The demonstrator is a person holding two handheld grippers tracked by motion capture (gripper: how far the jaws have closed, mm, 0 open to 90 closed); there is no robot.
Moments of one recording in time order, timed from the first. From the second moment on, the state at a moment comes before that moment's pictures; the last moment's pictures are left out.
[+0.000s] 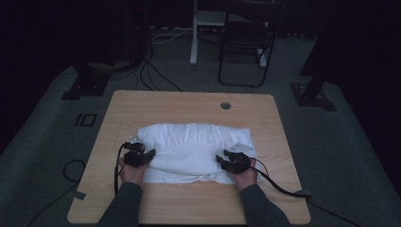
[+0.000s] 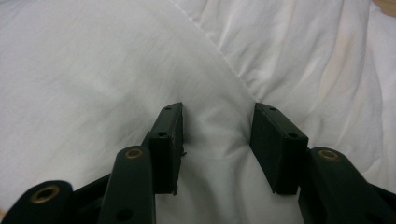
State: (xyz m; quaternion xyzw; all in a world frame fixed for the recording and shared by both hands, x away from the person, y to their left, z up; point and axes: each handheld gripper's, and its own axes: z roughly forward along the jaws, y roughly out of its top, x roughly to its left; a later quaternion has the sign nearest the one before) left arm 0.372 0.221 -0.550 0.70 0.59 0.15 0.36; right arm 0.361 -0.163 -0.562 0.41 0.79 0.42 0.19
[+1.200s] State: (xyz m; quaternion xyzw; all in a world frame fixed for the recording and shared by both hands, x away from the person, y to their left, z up) left arm 0.360 0.185 -0.423 0.67 0.46 0.14 0.57; right arm 0.385 -0.097 -0.554 0.39 0.79 0.43 0.17
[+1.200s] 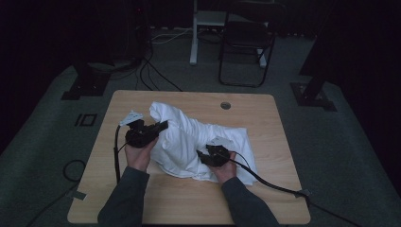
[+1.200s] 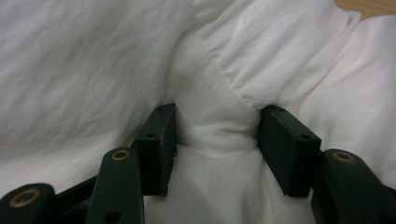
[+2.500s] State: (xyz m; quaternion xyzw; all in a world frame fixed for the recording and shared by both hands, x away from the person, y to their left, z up) left arm 0.358 0.130 -0.414 0.72 0.39 0.13 0.56; right arm 0.375 -0.119 -0.558 0.38 0.81 0.42 0.16
